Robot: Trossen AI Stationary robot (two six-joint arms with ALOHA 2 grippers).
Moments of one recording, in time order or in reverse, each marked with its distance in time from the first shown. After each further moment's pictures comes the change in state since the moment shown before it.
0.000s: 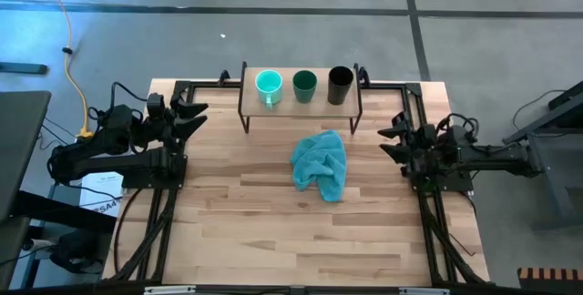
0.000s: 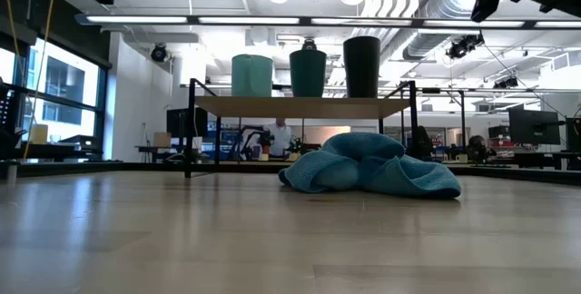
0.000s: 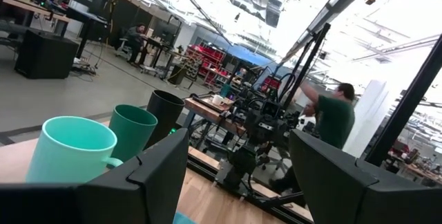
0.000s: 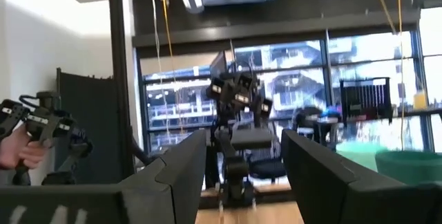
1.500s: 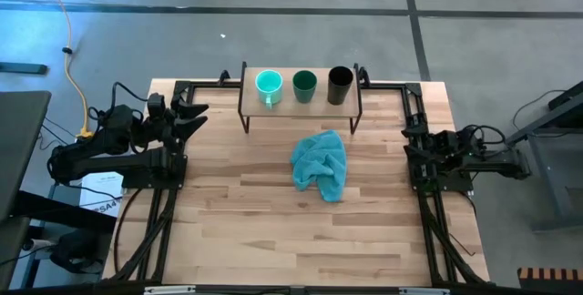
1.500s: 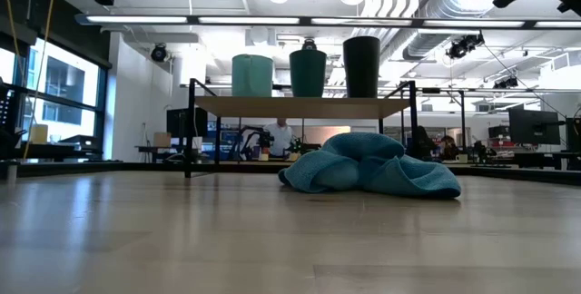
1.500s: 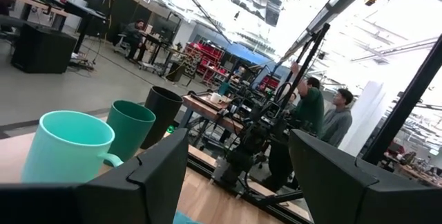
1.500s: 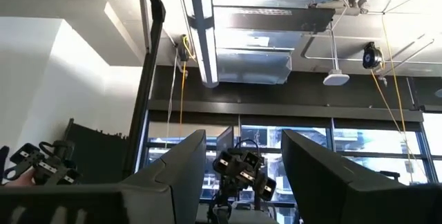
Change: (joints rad) left arm 0.000 0.000 0.000 -0.006 0.005 -0.022; right arm 0.035 -0.205 -0.140 0.253 -0.026 -0.127
